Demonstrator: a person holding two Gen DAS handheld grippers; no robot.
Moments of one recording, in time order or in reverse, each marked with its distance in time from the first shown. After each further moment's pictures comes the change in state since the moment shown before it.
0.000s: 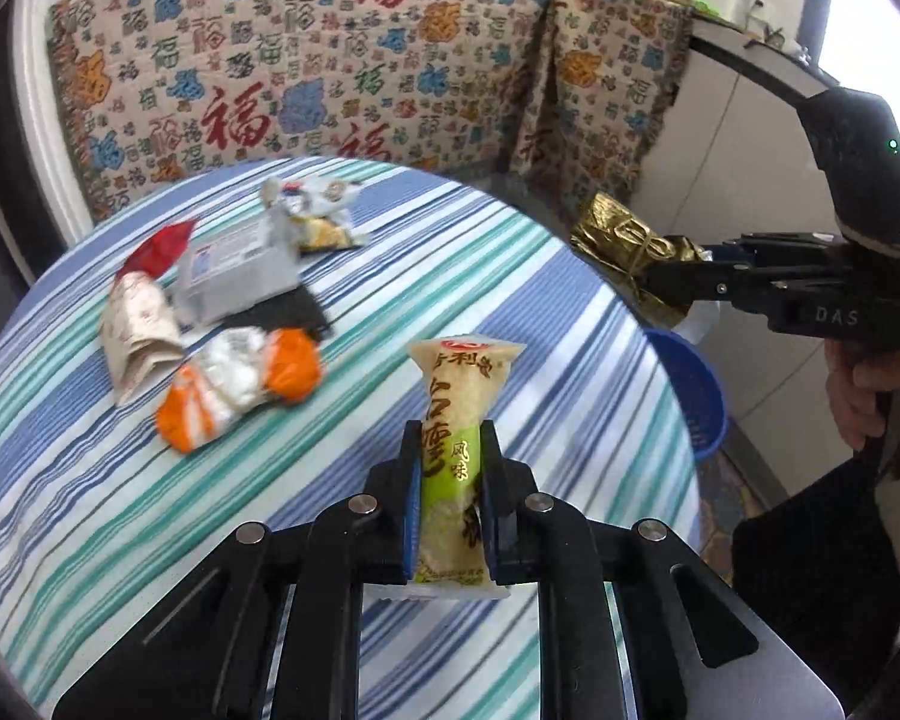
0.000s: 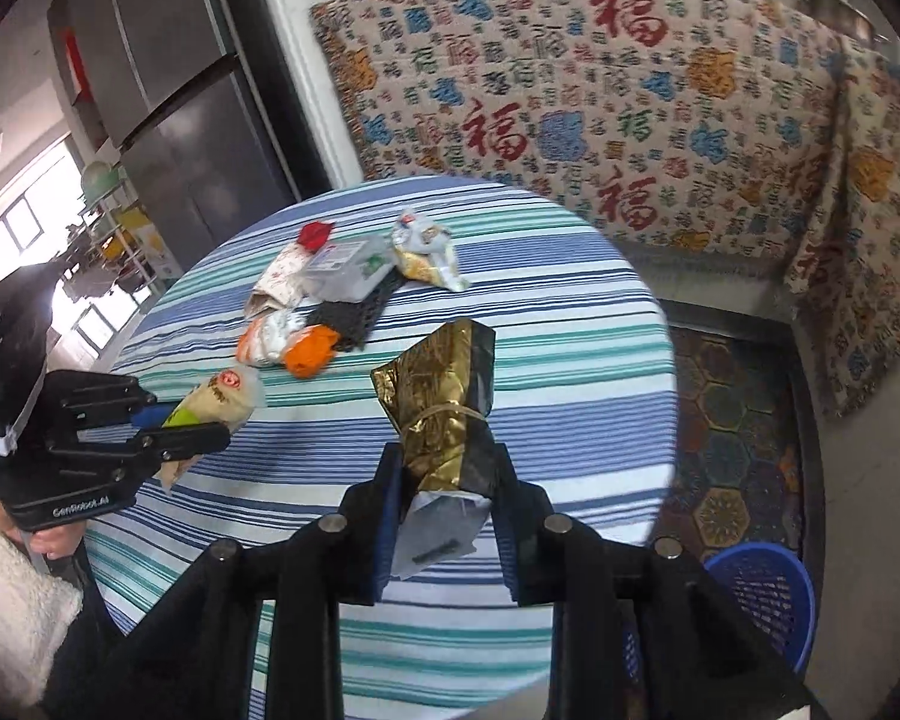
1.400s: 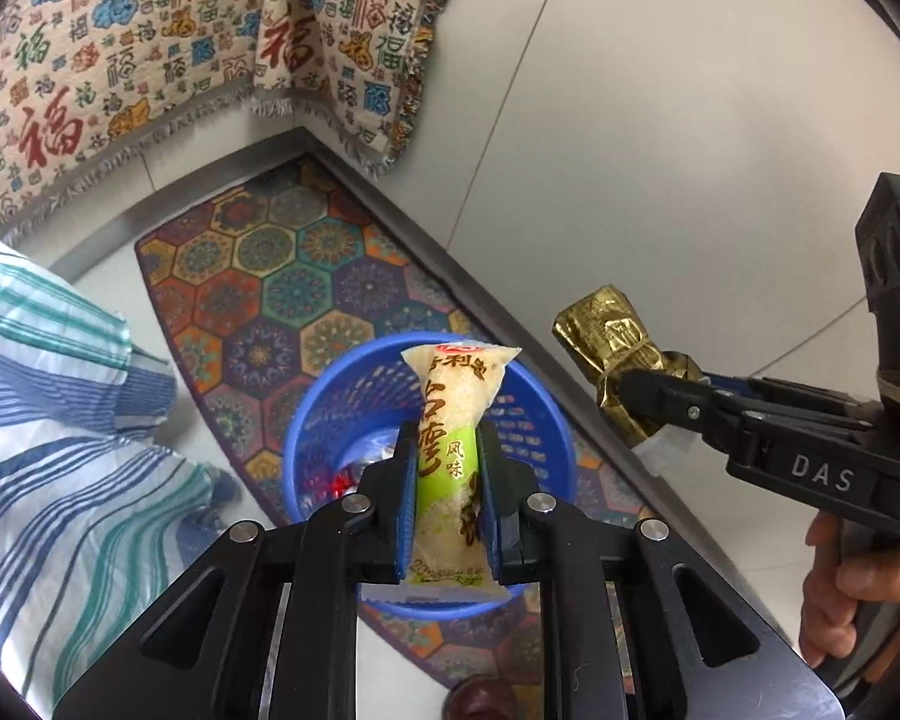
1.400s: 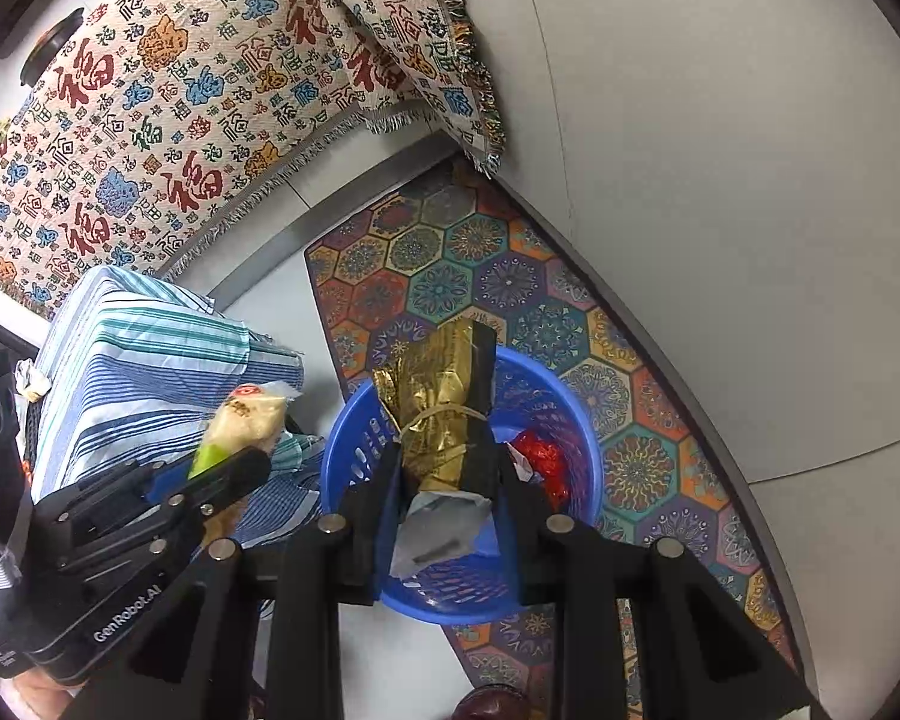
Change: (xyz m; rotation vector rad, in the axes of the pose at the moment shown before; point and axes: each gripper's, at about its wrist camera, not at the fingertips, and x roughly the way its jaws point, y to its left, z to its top) left arm 0.264 -0.310 0.076 0.098 0.226 -0.209; right arm -0.048 -0.324 -0.182 0.706 0.089 -0.293
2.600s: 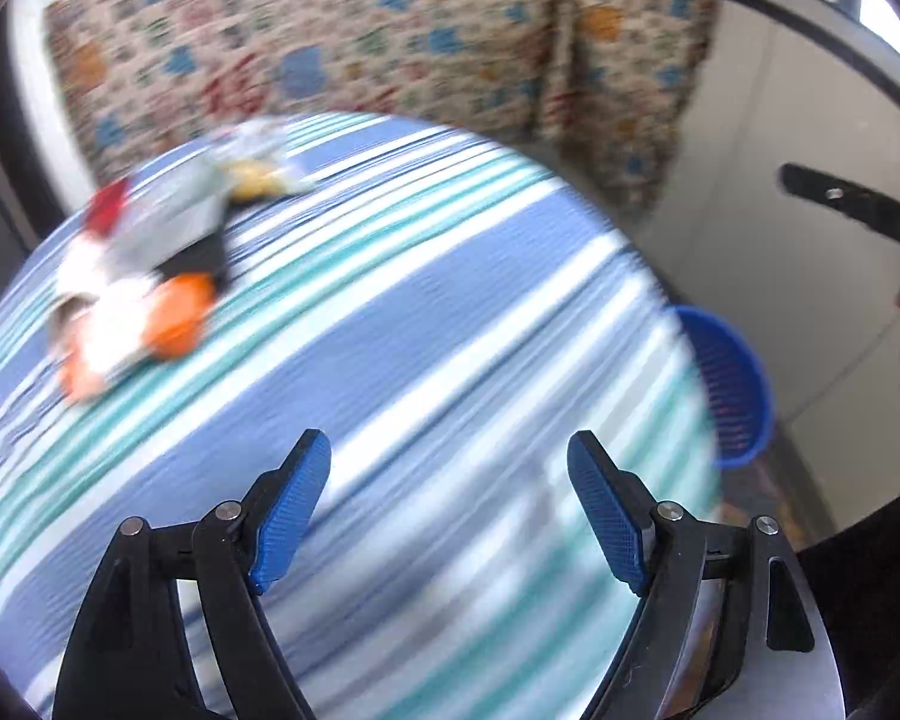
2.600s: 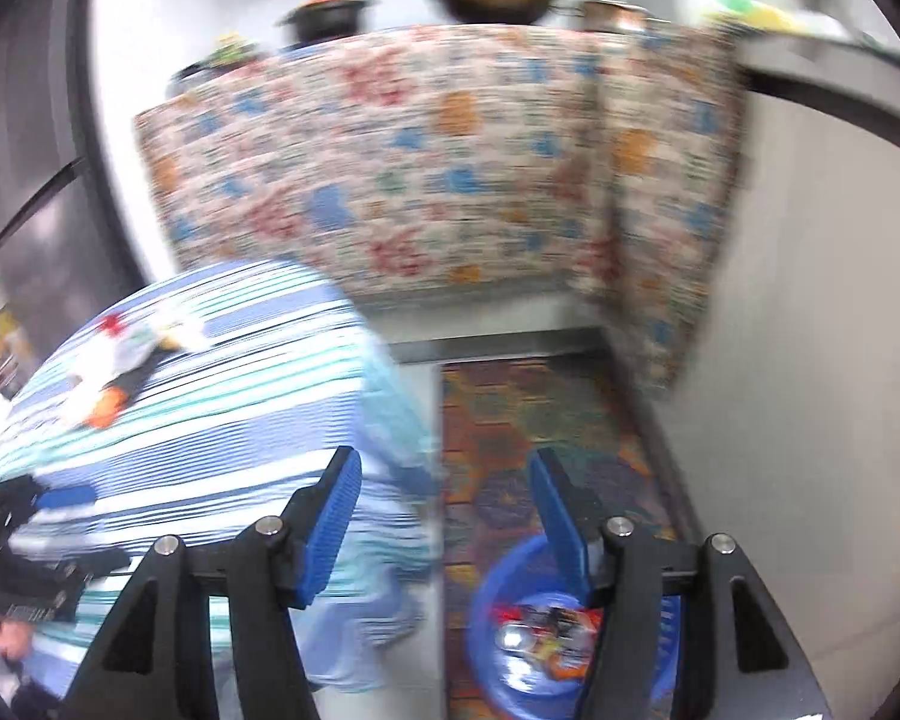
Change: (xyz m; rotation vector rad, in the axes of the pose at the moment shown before) left arm -0.224 0.218 -0.177 -0.165 -0.157 0.391; right arm -0.070 0.241 -0.047 -0.522 -0.358 0.077
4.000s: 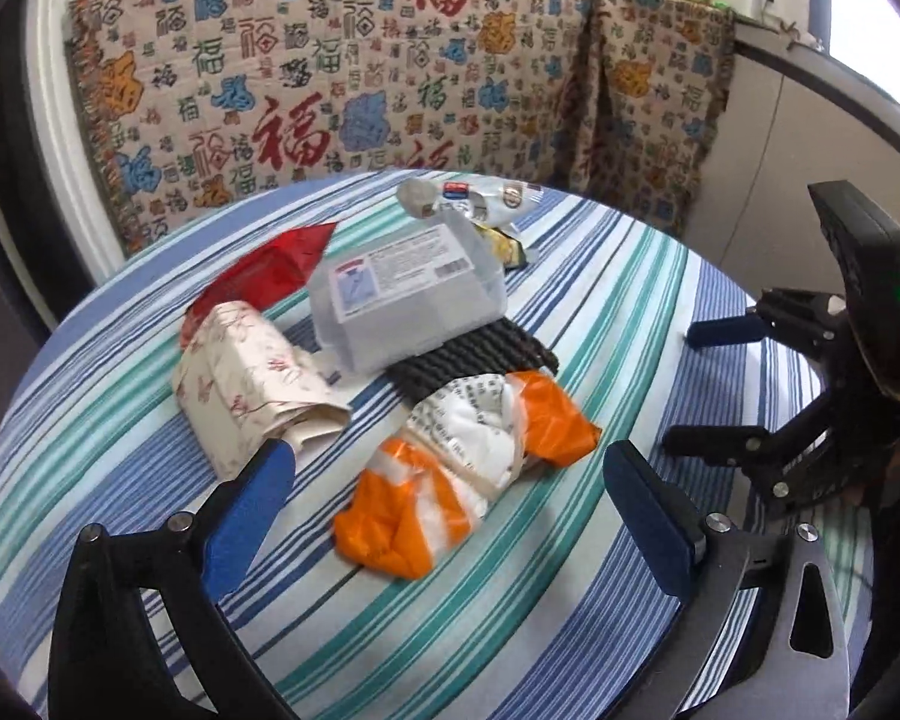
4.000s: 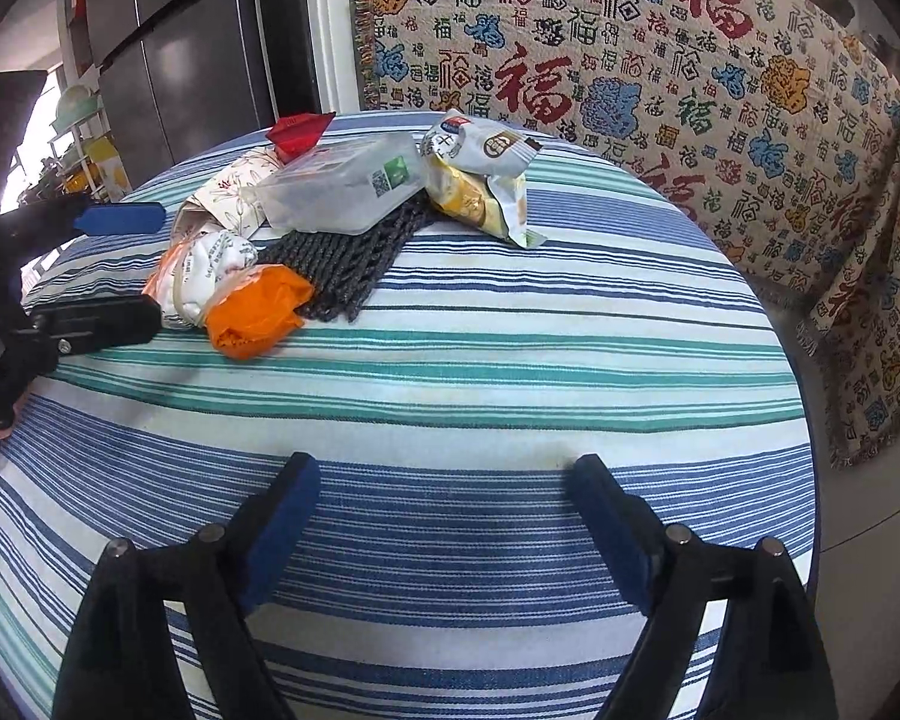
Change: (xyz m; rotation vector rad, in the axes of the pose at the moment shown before) left arm 0.020 0.160 0.040 0.124 -0.135 -0.131; right arm 0.132 0.227 -0.008 -0.296 0.213 0.192
